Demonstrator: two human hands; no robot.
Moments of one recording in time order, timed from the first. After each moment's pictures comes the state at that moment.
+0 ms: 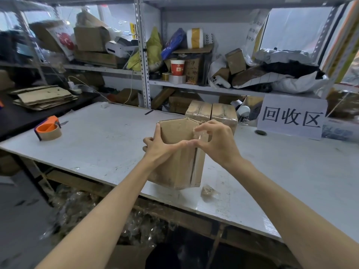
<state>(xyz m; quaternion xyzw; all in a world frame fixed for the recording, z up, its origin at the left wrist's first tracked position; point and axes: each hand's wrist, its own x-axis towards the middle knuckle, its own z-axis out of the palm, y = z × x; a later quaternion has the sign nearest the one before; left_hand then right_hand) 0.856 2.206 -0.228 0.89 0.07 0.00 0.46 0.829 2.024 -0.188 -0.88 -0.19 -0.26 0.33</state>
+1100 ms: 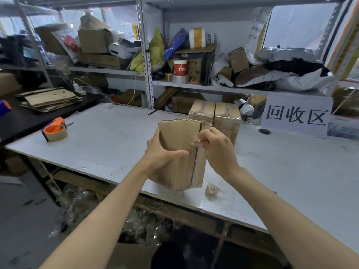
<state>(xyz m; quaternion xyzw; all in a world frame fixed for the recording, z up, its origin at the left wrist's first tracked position) 0.845 2.225 -0.234 0.86 0.02 0.00 0.50 0.828 2.033 -0.216 -0.88 -0.20 -0.31 0.29</state>
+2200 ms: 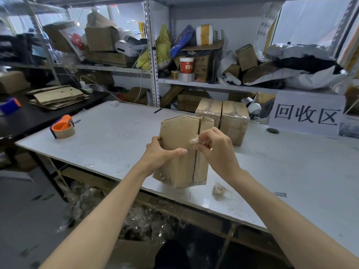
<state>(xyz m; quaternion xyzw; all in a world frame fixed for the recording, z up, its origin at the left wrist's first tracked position) 0.837 2.245 -0.235 0.83 0.05 -0.02 0.56 0.829 2.050 -0.220 -0.86 -0.22 -0.29 0.36</state>
